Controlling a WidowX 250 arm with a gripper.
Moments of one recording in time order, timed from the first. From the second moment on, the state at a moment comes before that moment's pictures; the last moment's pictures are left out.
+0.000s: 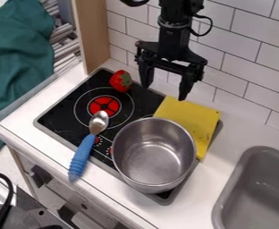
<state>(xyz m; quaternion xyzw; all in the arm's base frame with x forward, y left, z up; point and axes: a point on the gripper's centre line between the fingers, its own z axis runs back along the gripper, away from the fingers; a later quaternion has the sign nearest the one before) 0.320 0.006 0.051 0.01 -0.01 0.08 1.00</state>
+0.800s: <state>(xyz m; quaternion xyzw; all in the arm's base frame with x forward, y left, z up) 0.349 0.094 0.036 0.00 -0.02 0.16 0.99</state>
